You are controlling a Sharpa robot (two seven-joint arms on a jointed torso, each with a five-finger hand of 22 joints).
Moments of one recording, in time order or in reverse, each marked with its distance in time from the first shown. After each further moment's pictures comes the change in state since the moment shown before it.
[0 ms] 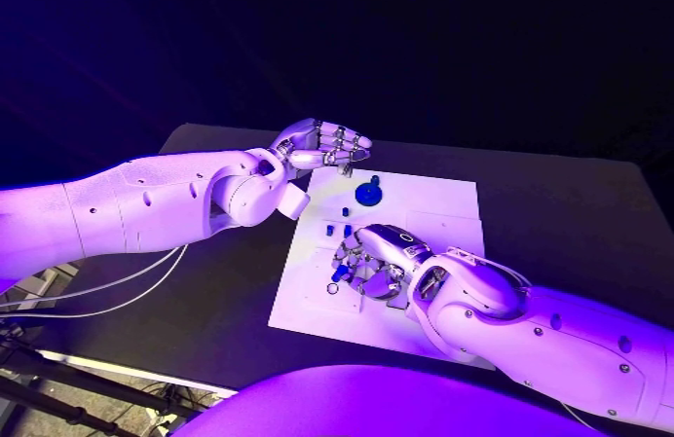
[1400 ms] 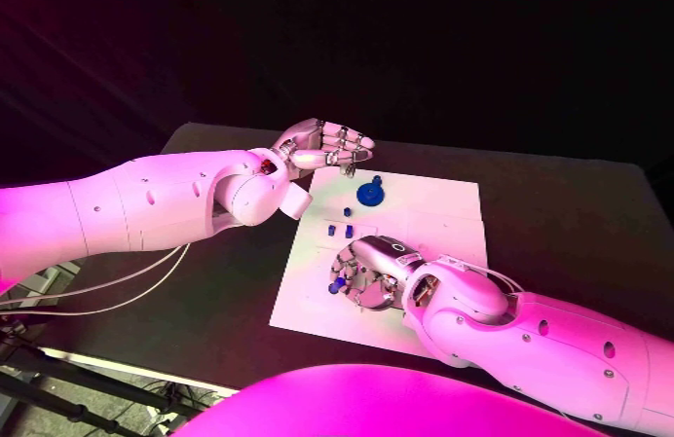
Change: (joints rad) left arm 0.000 0.002 0.000 -0.002 0.000 0.003 -0.003; left_hand 0.000 0.000 0.000 0.000 0.000 0.000 0.000 0.000 0.000 0.000 0.000 0.000 0.000 0.000 0.000 0.000 0.000 0.000 0.000 0.000 0.000 0.000; right arm -0.024 0.030 -0.007 -0.034 -0.024 0.057 0.001; right_hand -0.009 0.008 -0.004 -0.007 -0.002 -0.017 0.001 0.023 0.000 -0.006 0.006 -0.008 0.007 0.000 0.000 0.000 -0.009 0.000 -0.007 0.008 -0.018 -0.007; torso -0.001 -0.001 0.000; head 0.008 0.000
